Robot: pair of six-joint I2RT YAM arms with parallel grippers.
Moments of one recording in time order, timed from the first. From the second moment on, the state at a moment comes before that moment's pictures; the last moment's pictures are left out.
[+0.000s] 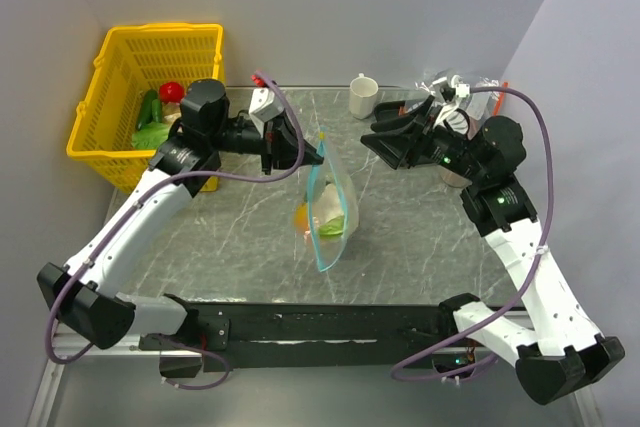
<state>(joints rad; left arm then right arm) -0.51 1.30 1.40 -0.15 1.11 -0.03 0.31 0.98 1.16 -0.02 -0.72 0.36</state>
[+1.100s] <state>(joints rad) -0.51 1.23 1.40 0.06 1.44 -0.29 0.43 1.13 1.25 0.06 -1.15 0.11</state>
